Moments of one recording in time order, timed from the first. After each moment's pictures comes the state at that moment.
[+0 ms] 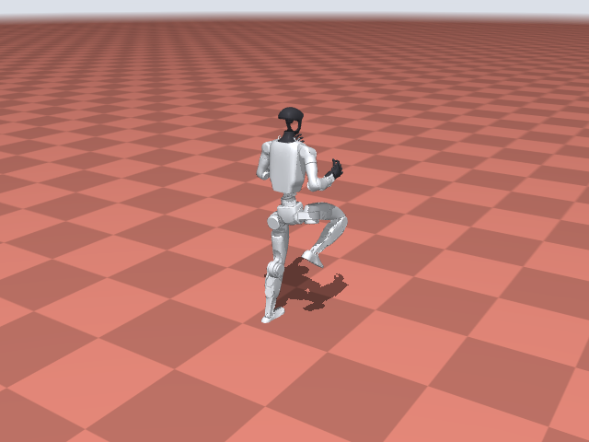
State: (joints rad) left arm -0.09 0.43 -0.12 -0.50 -0.40 -0.31 0.46; right arm 0.23 -0.50 0.18 -0.37 0.14 -0.32 -0.21; waist -0.15 0.12 0.23; left_leg 0.12 0.17 -0.09 0.20 -0.45 0.02; right_leg -1.10 -0.09 -0.17 2.39 -0.56 0.11
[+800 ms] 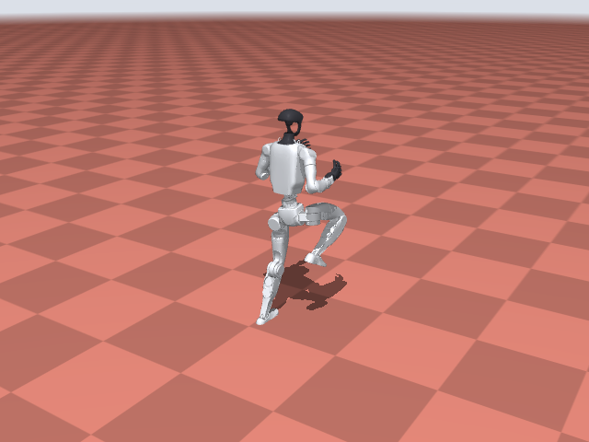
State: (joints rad) left arm -0.11 0.54 -0.22 -0.43 -0.45 -0.28 0.33; right arm 0.27 -0.46 0.16 -0.41 0.26 -0.31 -0.13; waist -0.19 0.09 0.26; left_leg 0.14 0.20 -0.05 0.38 -0.58 0.02; right_leg -1.11 -0.07 -0.16 2.35 -0.63 0.10
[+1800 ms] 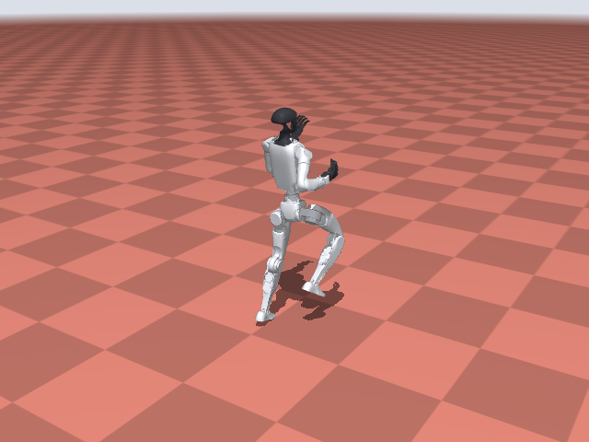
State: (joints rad) left arm -0.15 0.29 -0.16 -0.62 -0.31 -0.28 0.30; right arm 0.74 -0.59 0.07 -0.58 0.44 -0.29 0.03; waist -0.15 0.18 -0.17; left_leg 0.05 0.25 0.13 0.24 0.01 -0.06; right_leg -0.82 -0.02 -0.21 1.56 -0.20 0.00
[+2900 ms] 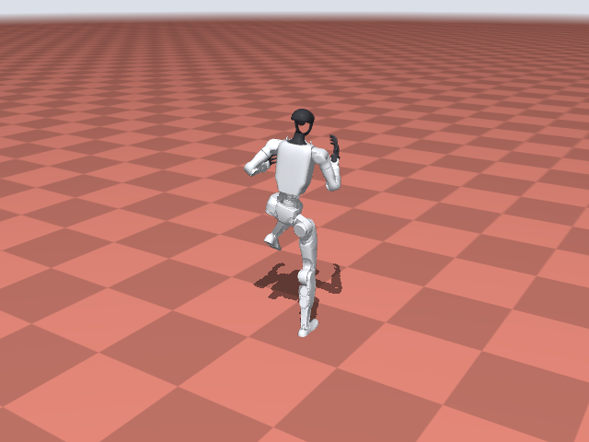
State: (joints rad) left arm 0.60 0.51 0.09 -0.59 -0.76 -0.27 0.24; right arm -0.30 -0.46 0.19 -0.42 0.38 -0.24 -0.14; waist 0.14 -0.13 0.21; left_leg -1.21 0.11 0.17 2.52 -0.61 0.08; right_leg 0.02 -0.30 0.15 0.31 -0.47 -0.03
